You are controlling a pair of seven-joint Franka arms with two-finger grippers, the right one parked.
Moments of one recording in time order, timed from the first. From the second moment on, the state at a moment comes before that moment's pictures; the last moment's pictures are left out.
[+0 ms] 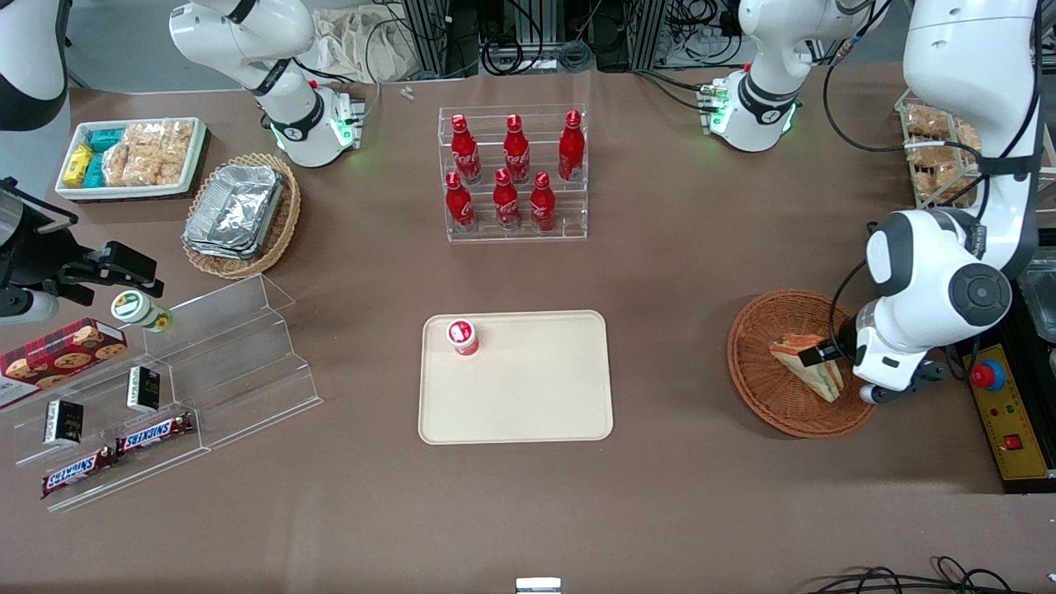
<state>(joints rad) -0.02 0.36 0.02 -1.94 -0.04 2.23 -0.36</state>
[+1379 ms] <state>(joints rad) -0.01 0.44 0.02 -1.98 -0.08 2.40 -0.54</state>
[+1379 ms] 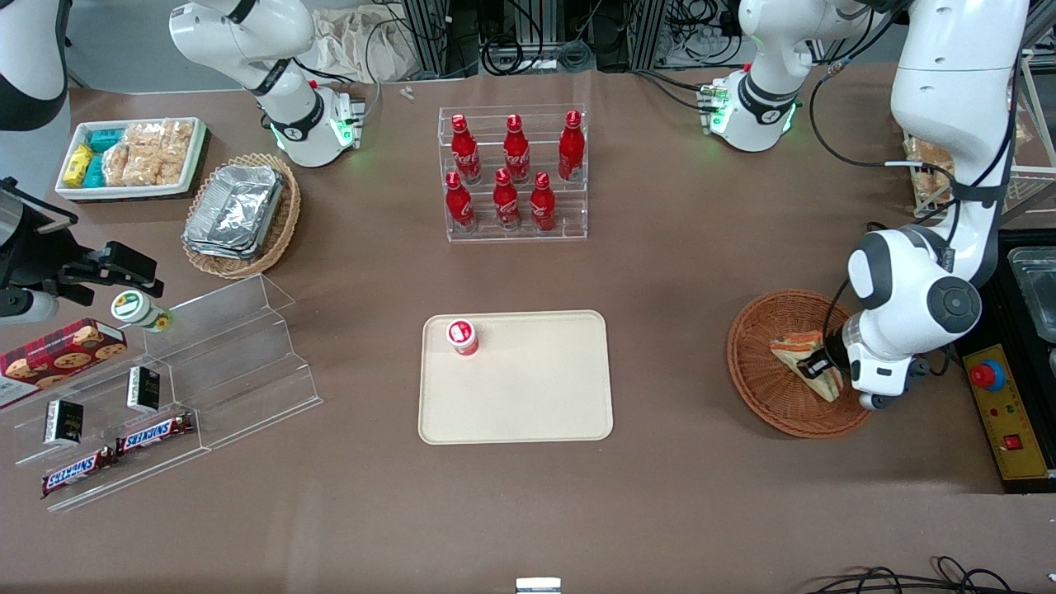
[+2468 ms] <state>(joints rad) -0.02 0.24 -0.16 -1.71 -0.08 1.82 -0.77</state>
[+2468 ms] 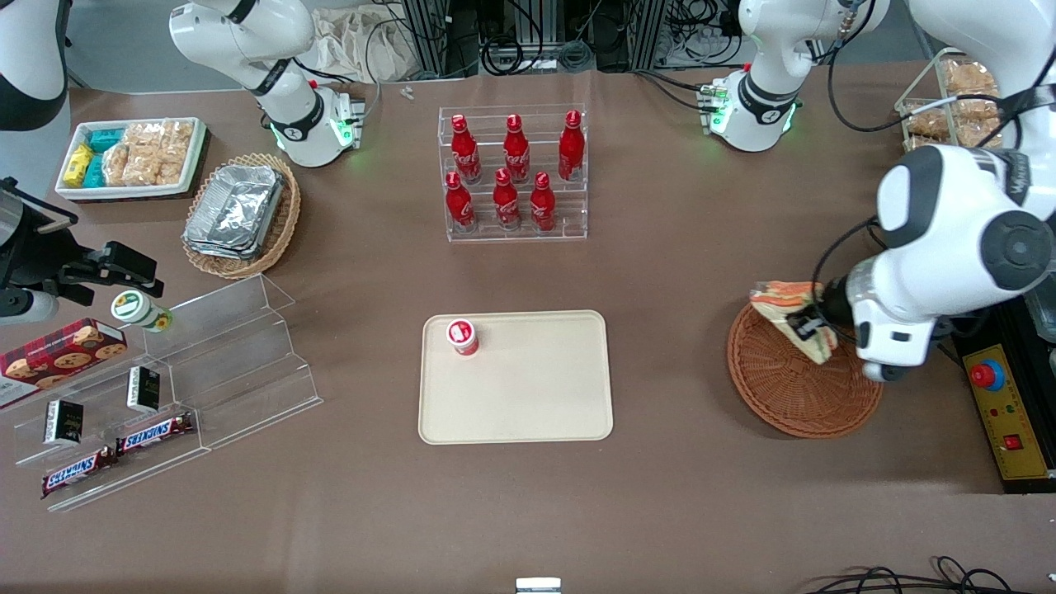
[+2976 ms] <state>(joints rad) -0.08 0.27 -0.33 -1.71 -0.03 1.82 -0.80</state>
